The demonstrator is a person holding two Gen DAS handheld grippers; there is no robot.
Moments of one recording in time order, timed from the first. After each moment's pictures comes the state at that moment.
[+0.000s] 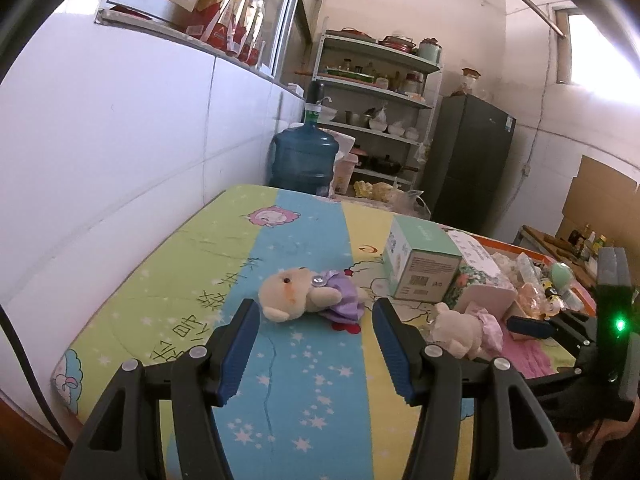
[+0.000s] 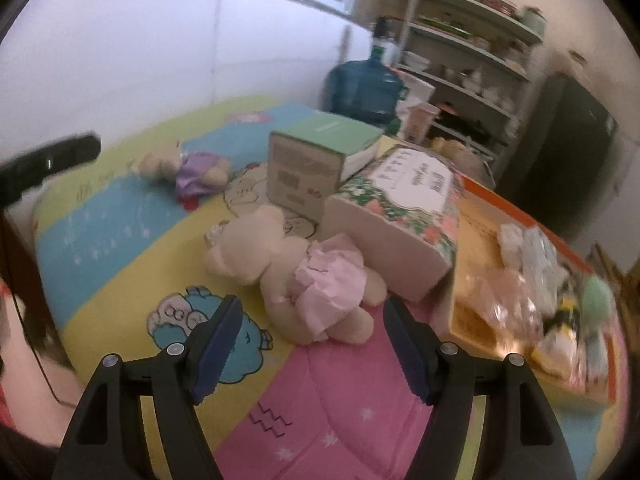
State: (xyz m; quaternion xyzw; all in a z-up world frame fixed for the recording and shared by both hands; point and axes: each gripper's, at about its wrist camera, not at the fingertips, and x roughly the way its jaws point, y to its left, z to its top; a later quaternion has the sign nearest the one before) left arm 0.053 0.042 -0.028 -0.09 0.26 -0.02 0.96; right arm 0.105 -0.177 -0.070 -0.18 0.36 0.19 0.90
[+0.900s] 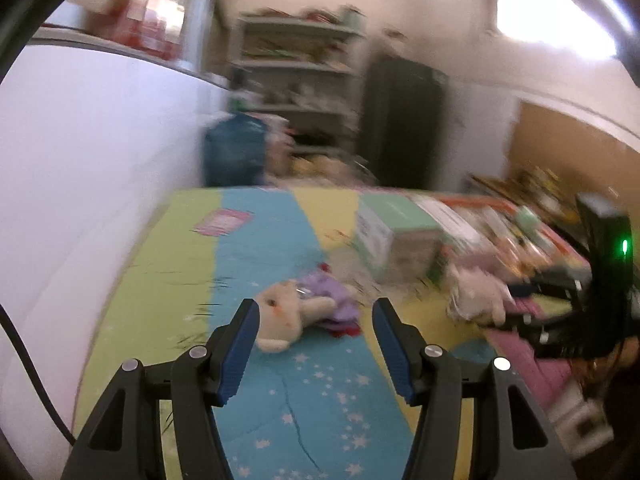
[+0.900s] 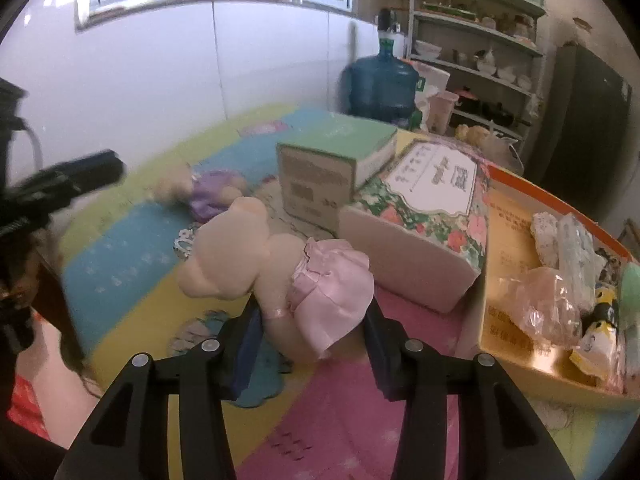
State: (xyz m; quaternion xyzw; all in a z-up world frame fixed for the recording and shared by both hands) left arm 0.102 0.065 -0.029 0.01 0.29 -0.19 0.94; right arm 0.121 -0.187 -0.061 -0.07 0.36 0.24 0.90
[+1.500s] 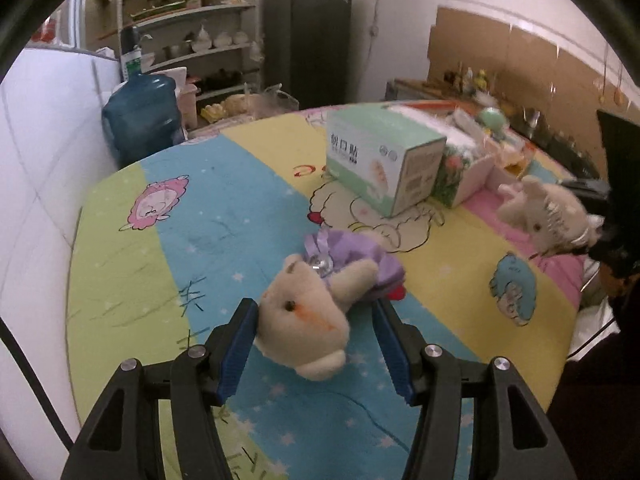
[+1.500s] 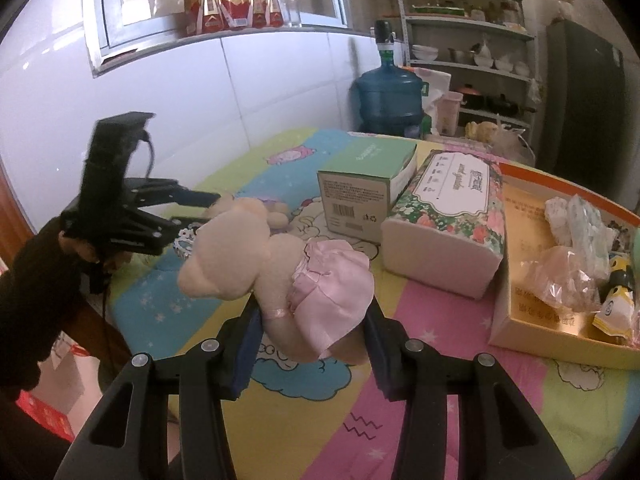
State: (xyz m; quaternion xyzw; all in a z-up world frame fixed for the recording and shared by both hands) left arm 0.181 0.068 -0.064 0.13 0.39 -0.32 0.86; right arm 0.094 -0.181 -0.046 -0.01 0.36 0.26 0.90
